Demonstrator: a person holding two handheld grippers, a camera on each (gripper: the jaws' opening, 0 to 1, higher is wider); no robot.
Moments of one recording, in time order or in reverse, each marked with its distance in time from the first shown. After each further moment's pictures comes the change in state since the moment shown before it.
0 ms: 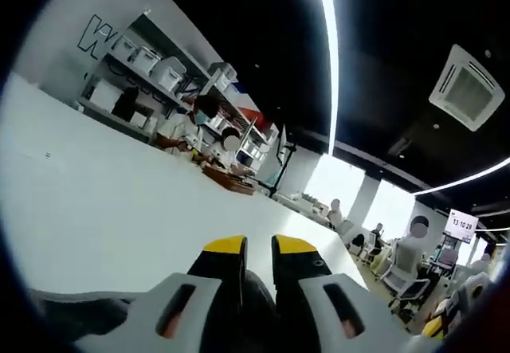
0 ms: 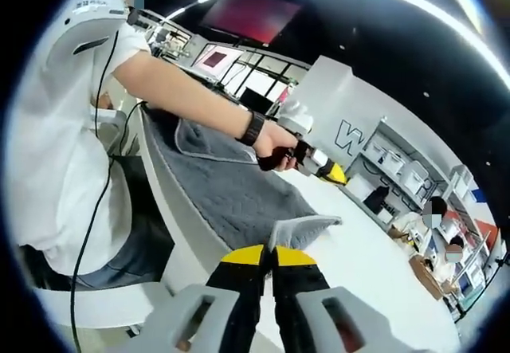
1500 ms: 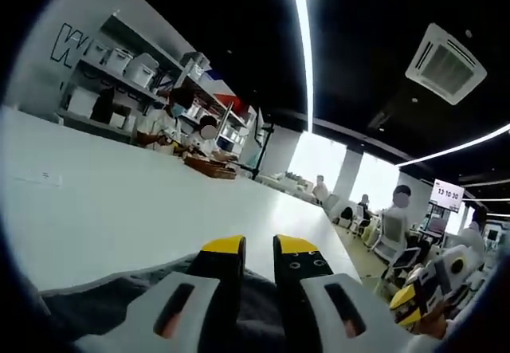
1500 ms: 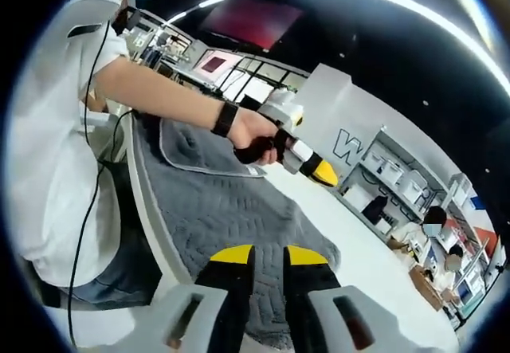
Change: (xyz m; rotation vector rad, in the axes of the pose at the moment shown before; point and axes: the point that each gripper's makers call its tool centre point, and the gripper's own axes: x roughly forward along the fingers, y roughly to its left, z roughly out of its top) left arm -0.059 -0.038 -0.001 0.109 0.111 -0.109; right arm 0.036 0.007 0.023 -0.029 -0.058 0.012
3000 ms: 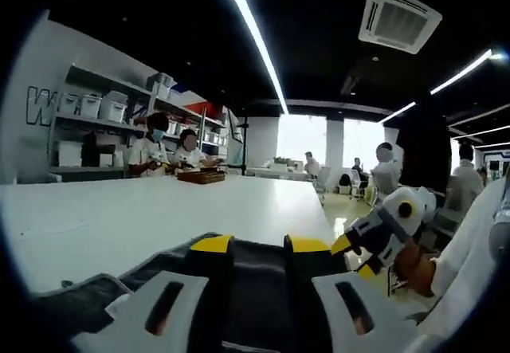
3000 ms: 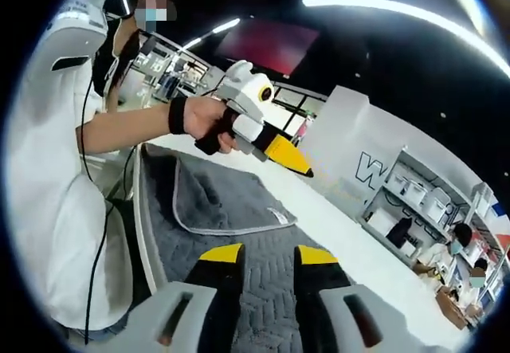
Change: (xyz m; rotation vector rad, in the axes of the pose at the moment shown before) left arm -0.142 -0.055 0.004 0.304 0.020 -0.029; right arm 0.054 0.039 0.071 0.027 -0.158 0.116
